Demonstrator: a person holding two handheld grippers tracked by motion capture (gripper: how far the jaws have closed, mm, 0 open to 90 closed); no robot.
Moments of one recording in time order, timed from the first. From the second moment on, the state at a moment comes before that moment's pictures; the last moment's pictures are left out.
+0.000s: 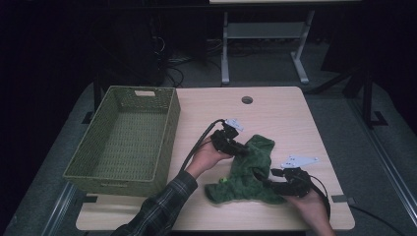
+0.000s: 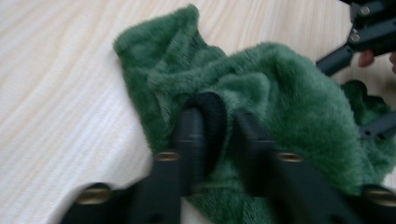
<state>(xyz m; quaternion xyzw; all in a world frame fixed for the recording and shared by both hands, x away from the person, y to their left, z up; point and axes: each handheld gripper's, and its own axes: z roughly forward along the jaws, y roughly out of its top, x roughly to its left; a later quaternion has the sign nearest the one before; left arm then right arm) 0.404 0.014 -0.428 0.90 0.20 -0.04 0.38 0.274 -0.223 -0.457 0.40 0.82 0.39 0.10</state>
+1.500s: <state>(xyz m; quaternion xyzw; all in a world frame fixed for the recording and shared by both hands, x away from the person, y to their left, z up) 0.367 0.089 -0.401 0.87 0.26 -0.02 0.43 0.316 -0.243 -0.415 0.39 0.82 0.40 0.14</state>
